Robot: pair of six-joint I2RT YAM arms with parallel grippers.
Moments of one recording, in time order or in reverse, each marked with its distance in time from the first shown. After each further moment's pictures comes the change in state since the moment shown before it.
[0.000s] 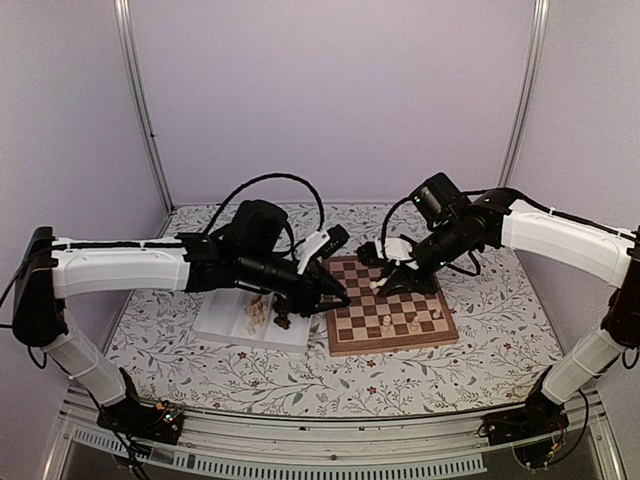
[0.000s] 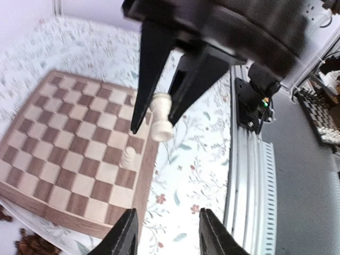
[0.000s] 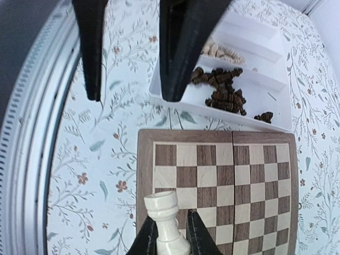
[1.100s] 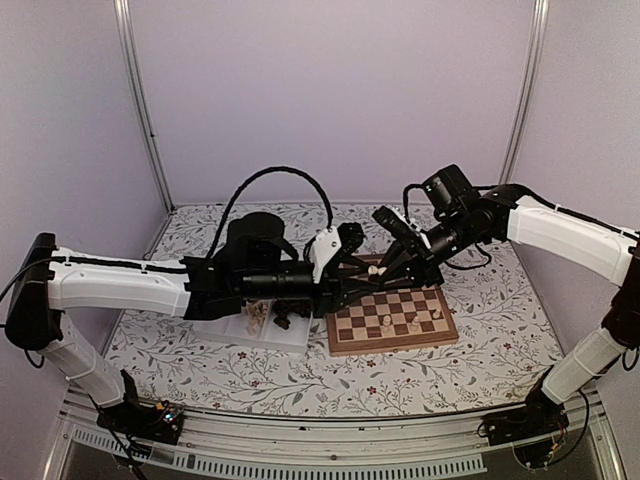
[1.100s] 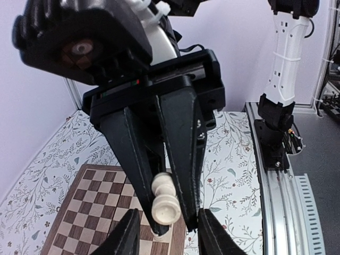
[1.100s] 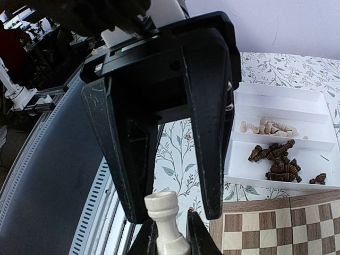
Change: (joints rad) left arm -0.161 -0.063 -0.119 0.474 -0.298 0.218; right arm -0.090 -0.016 -0.001 0.048 -0.597 0.214
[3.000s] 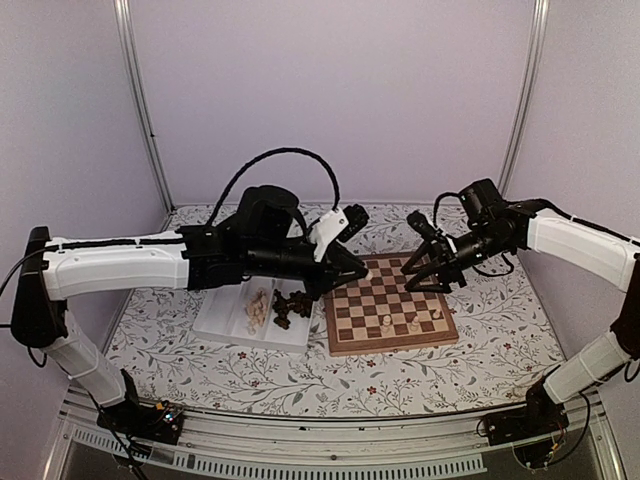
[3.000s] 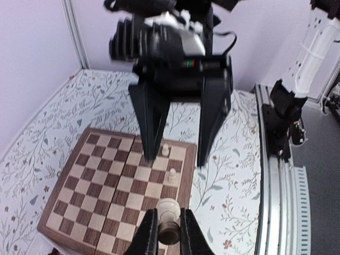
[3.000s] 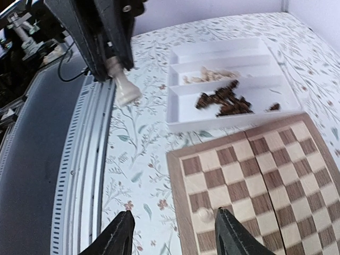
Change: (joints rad) left arm 0.056 0.027 0.205 -0.360 0.008 -0.066; right arm -0.174 -0.069 -0.157 0.038 0.085 -0.002
